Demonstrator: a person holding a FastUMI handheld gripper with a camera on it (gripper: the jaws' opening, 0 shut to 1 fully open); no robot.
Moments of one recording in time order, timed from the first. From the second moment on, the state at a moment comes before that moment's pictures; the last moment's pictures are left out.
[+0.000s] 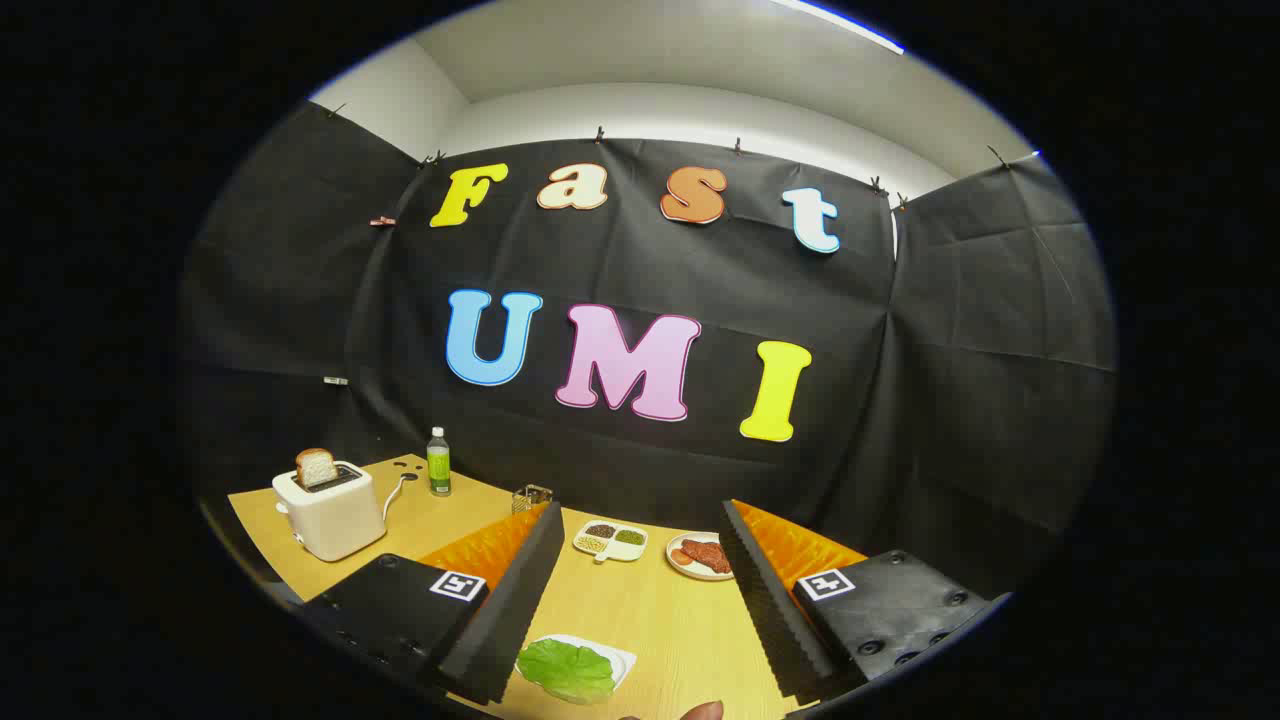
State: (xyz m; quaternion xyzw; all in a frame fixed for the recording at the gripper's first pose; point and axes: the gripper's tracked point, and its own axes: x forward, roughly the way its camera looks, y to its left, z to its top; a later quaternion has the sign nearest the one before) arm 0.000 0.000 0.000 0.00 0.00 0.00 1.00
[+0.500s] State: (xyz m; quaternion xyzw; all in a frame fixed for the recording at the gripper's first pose) arm -0.002 0.011 0.001 -0.01 0.00 0.02 1.00
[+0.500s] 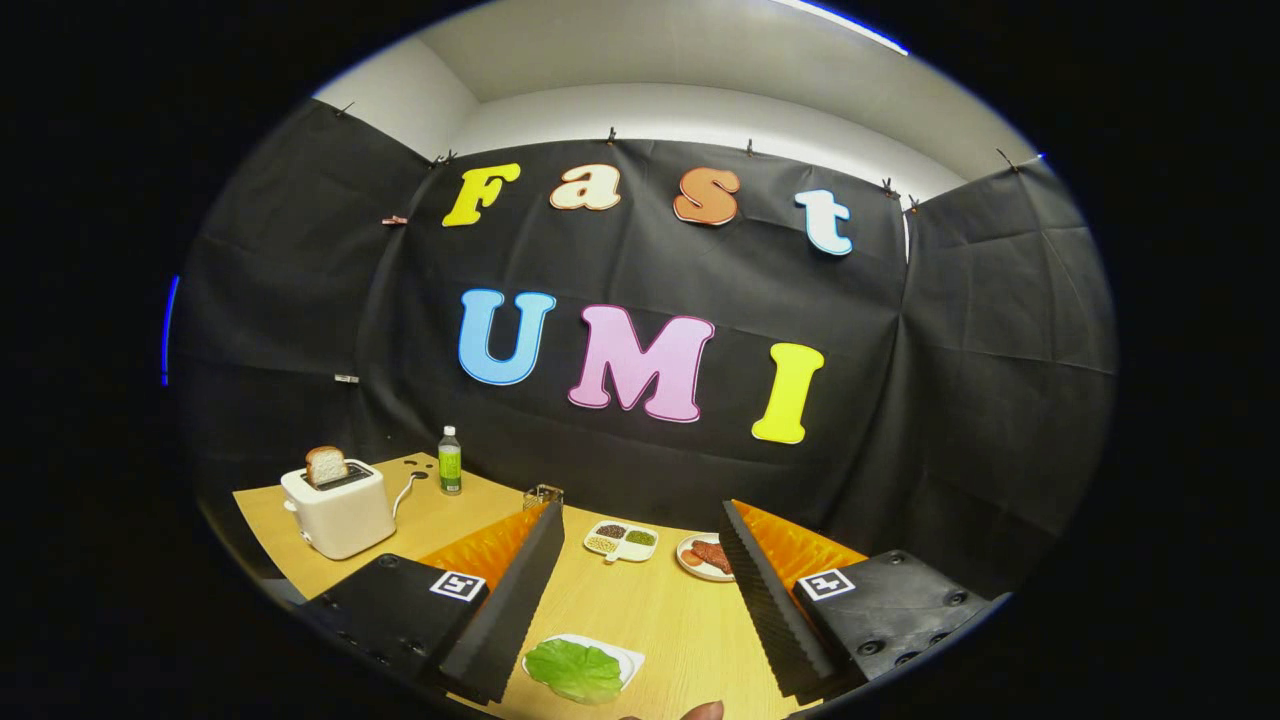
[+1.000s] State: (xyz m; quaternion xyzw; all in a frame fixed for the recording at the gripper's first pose) arm -0.002 0.015 -0.002 -0.01 0.00 0.03 1.00
